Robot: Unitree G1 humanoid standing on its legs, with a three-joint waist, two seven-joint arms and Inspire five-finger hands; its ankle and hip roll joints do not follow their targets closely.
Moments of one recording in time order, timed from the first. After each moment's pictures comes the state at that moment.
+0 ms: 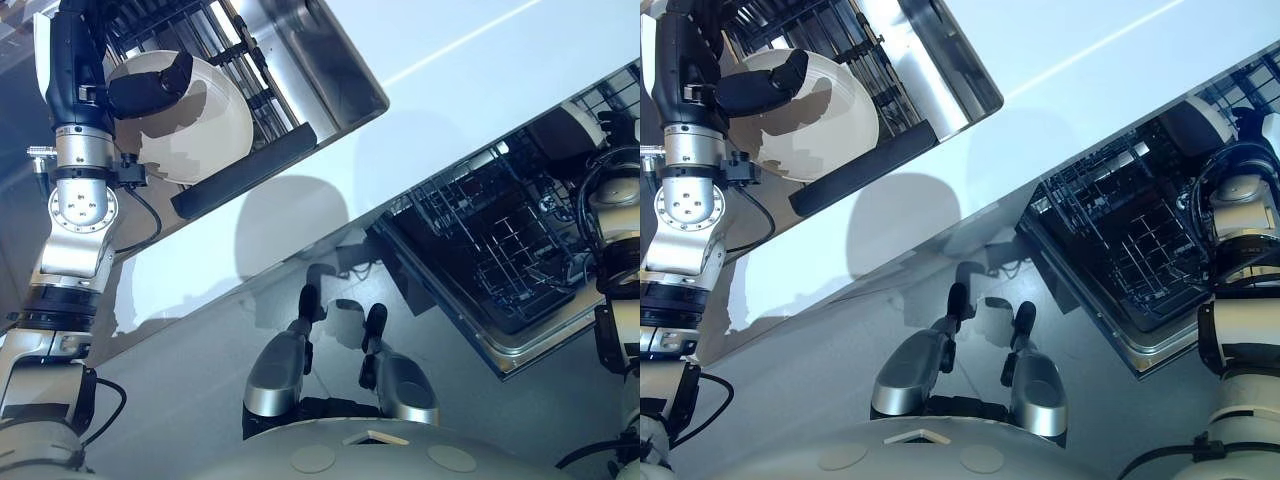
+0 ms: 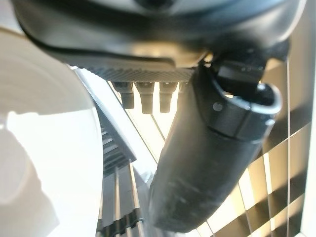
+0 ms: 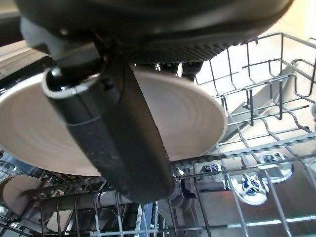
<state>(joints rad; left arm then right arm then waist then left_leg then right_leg) -0.44 0.80 -0.05 0.19 -0.31 -0.33 0.28 -0.79 -0.84 0.13 0.96 -0.06 0.22 -0.18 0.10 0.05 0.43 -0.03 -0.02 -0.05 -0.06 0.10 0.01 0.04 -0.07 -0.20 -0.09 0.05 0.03</state>
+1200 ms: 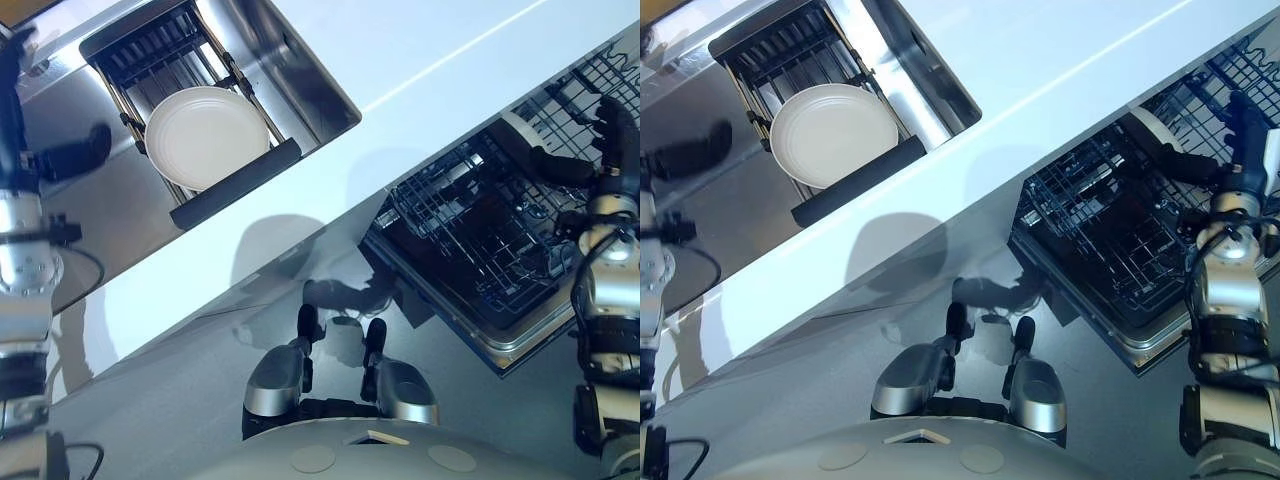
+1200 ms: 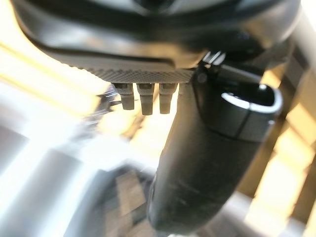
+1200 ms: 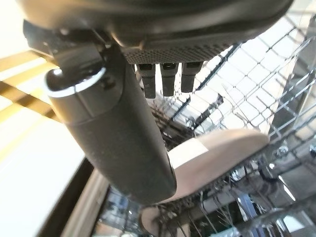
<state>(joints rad) 0.00 0.81 0.32 0.20 0.21 -0.25 0.26 -0.25 -0.68 -0.28 0.32 0.14 0.01 -0.23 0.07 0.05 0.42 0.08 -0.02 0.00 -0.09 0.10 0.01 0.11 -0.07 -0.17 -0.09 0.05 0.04</state>
